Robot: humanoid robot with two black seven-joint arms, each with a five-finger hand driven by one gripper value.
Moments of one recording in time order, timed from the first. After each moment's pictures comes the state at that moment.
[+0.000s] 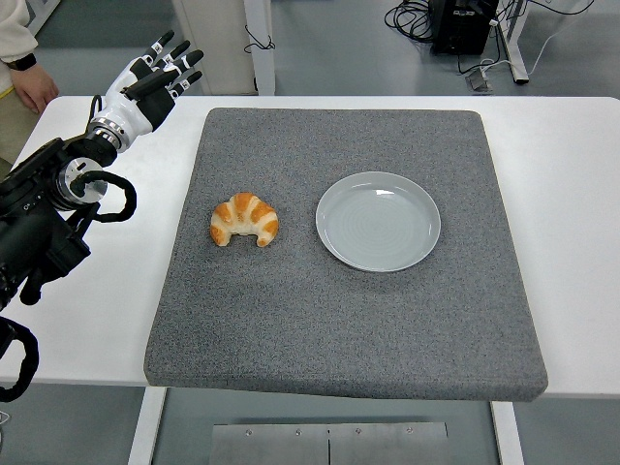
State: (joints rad) left arm -1.03 0.17 -0.69 -0.33 0.04 -0.35 -0.16; right arm -0.13 0.00 0.01 0.13 -0.10 0.02 0.41
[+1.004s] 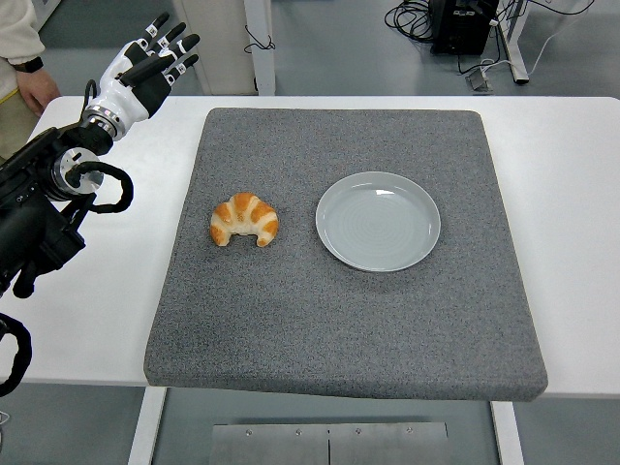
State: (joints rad) left arm -1.05 0.21 -0.68 -0.39 0.05 -0.34 -0.19; right arm -0.13 0.00 0.01 0.13 -0.10 0.02 0.41
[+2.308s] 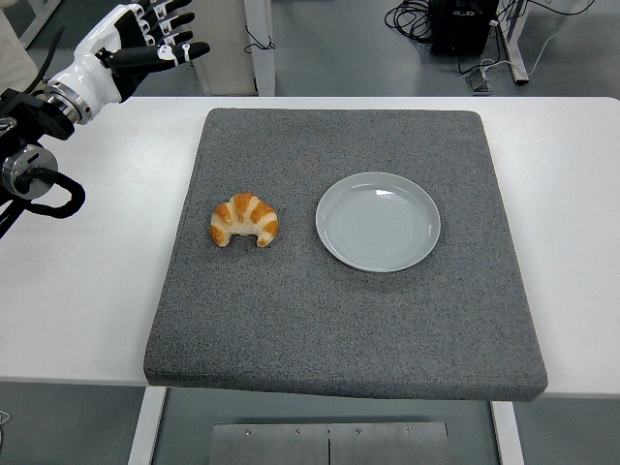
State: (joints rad) left arm -0.95 0.56 -0.63 -1.06 0.41 -0.08 -0.19; right arm -0.13 0.00 0.01 0.13 -0.10 0.02 0.41
